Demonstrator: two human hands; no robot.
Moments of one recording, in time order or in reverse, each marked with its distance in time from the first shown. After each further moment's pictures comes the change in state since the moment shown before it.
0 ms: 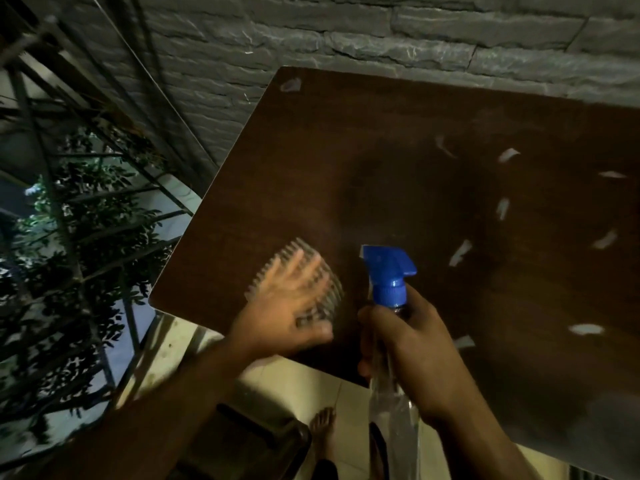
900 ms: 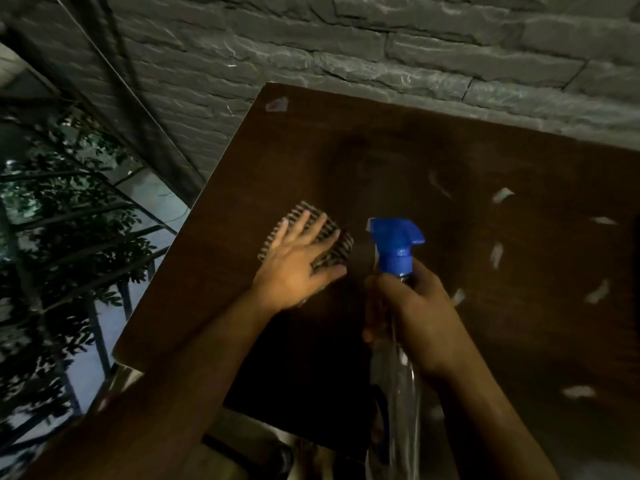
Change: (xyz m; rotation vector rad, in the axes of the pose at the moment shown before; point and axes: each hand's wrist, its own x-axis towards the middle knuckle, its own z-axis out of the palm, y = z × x) left_hand 0.137 -0.030 -0.035 -0.126 0.115 -0.097; right_hand 0.076 -0.069 -0.022 -0.031 0.049 -0.078
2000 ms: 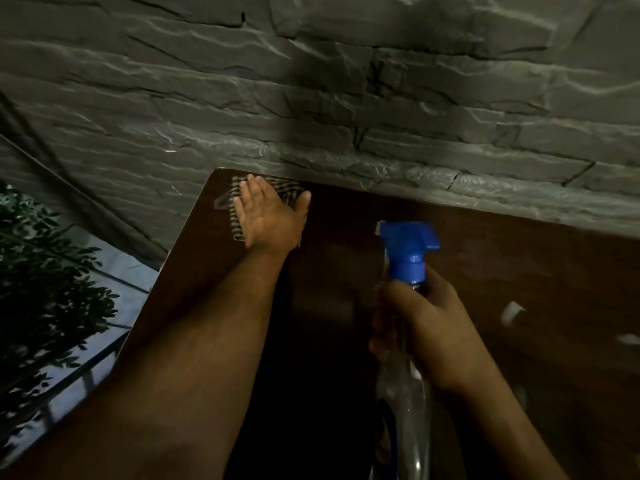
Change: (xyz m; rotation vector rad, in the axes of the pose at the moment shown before) left_hand 0.289 -0.066 -0.048 -0.037 0.197 -0.605; right_hand 0.168 -0.094 -0.041 0.029 0.152 -0.060
